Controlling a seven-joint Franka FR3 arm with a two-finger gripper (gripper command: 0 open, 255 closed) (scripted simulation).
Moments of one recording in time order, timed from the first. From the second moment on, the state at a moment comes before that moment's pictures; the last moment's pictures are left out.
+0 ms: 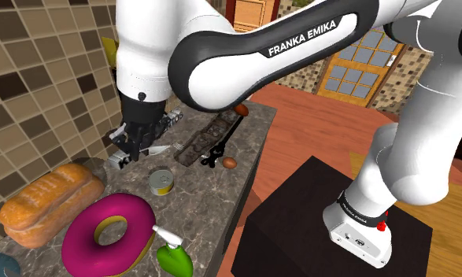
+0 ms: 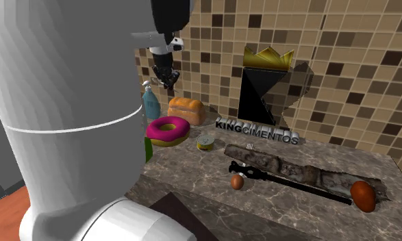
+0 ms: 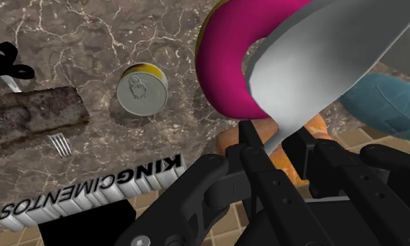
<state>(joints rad) 0.42 0.13 0.45 -1.87 -0.13 2.24 0.73</state>
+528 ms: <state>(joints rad) 0.59 0.38 0.47 -1.56 -0.29 2.13 0.93</state>
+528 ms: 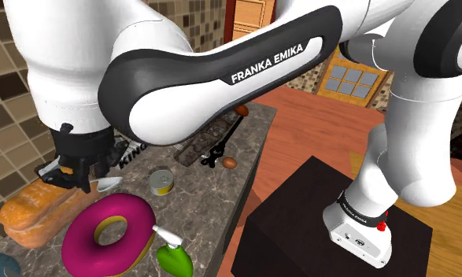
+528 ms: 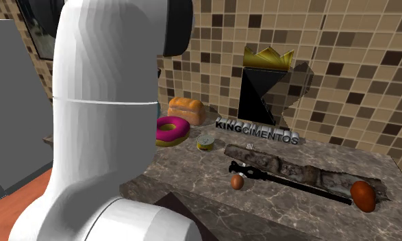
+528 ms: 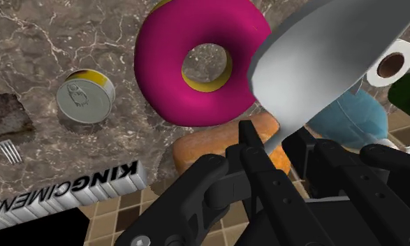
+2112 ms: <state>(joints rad) 0.87 0.83 0.41 -1.01 -0.45 2.01 1.08</state>
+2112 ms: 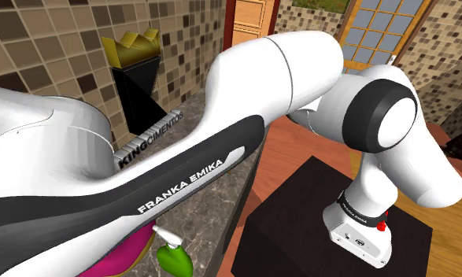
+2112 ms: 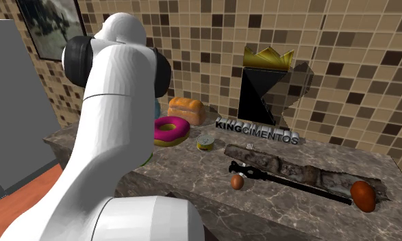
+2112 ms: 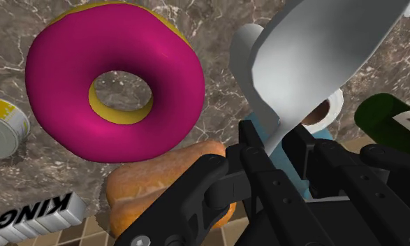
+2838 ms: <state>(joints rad) 0.86 0.86 0.40 -1.11 -0.47 2.13 1.11</state>
